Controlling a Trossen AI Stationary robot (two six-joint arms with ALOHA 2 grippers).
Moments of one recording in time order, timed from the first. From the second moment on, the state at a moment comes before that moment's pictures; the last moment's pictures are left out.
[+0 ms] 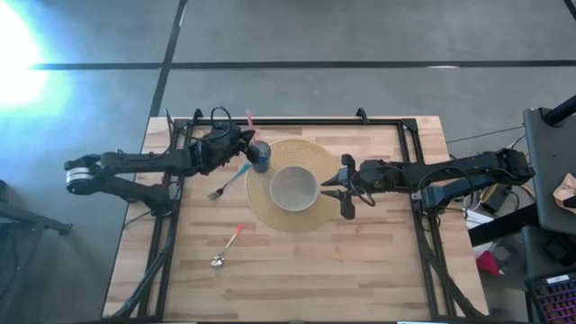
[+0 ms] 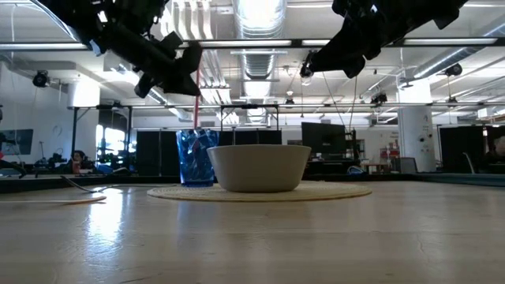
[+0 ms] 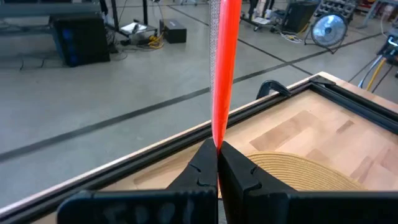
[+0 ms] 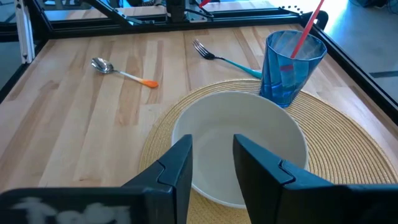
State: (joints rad) left arm 0.33 1.14 0.65 0.21 -0.53 -0.31; right arm 0.02 1.16 0.70 -0.01 0.08 0.10
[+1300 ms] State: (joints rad) left arm 0.33 1.25 0.65 0.21 -0.65 -0.38; right arm 0.02 1.16 0.70 -0.02 0.08 0.10
